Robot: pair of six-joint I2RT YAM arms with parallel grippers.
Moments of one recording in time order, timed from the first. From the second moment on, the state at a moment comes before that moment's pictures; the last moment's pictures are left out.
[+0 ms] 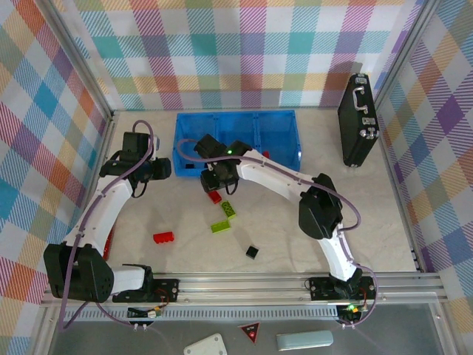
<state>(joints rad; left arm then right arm) -0.09 1.28 1.10 -0.71 -0.02 -0.13 0.93 2.10 1.94 -1.02 0.03 0.44</state>
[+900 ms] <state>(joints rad) -0.09 1.29 1.10 -0.72 -0.02 -0.13 0.94 2.07 1.70 -1.05 -0.03 0.53</state>
